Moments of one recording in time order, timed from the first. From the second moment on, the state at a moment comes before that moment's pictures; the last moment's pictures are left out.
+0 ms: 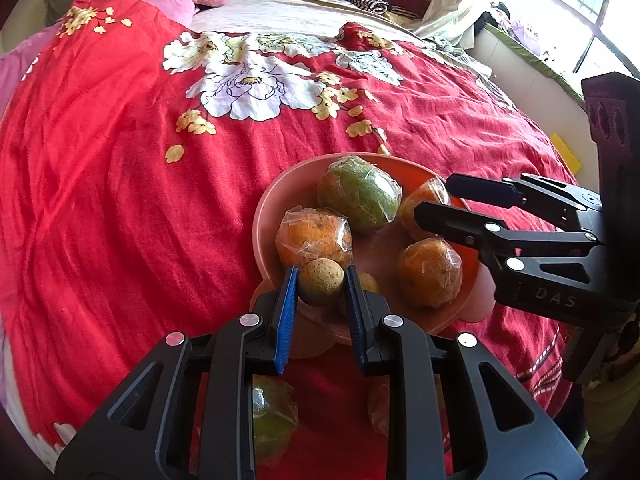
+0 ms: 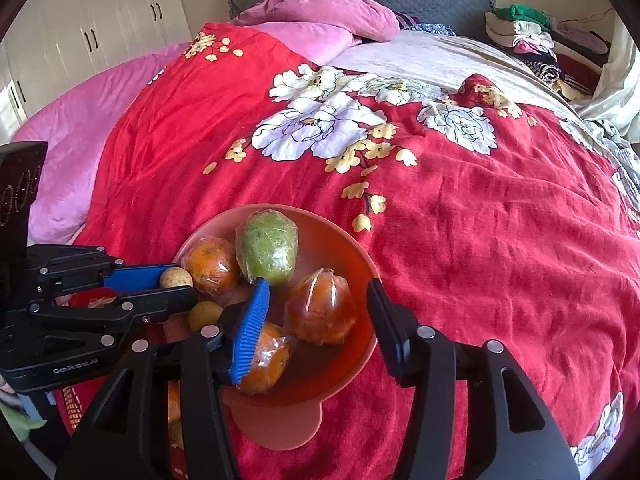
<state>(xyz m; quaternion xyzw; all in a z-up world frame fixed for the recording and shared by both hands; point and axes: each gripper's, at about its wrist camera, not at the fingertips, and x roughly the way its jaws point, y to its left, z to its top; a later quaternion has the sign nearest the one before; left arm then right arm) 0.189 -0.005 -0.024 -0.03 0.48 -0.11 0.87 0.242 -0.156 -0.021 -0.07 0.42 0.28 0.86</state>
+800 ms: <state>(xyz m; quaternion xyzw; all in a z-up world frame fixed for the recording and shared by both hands) 0.178 -0.006 -0.012 -0.03 0.47 -0.11 0.88 0.220 -0.184 -0.001 -0.05 0.40 0.25 0.88</state>
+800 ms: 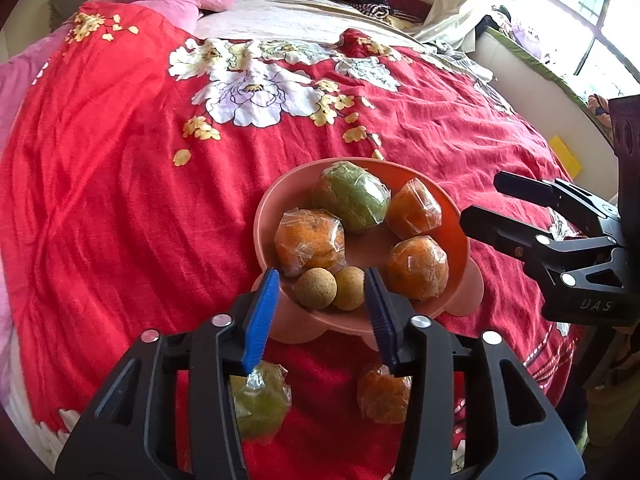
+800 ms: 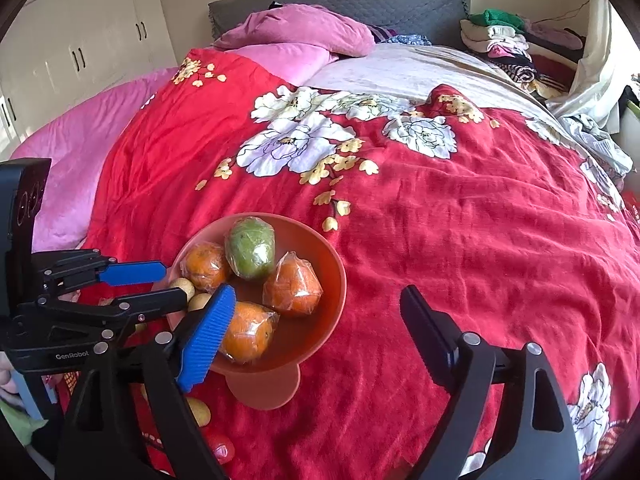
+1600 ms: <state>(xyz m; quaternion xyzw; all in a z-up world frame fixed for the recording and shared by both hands) 0.160 0.006 0.018 -0.04 0.44 -0.08 0.89 0.189 -0.196 0.029 -0.05 0.37 0.24 0.90</state>
